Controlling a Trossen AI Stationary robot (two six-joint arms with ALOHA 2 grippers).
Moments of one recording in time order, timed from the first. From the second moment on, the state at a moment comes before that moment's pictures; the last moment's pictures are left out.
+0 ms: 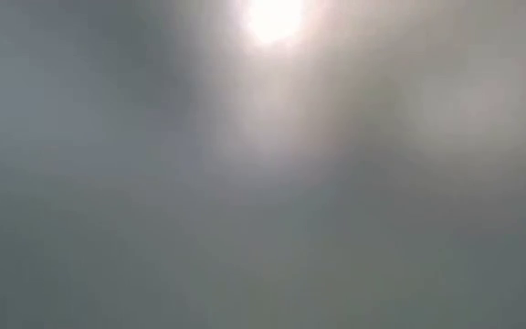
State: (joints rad) left arm -0.32 1.78 0.92 -0.20 -0.85 -0.82; right arm -0.89 1.79 1.37 -0.97 0.33 -0.68
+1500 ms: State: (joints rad) left arm -0.32 1.77 1.00 -0.20 -0.81 -0.79; right arm -0.67 1.48 1.24 -0.92 -0.20 0.06
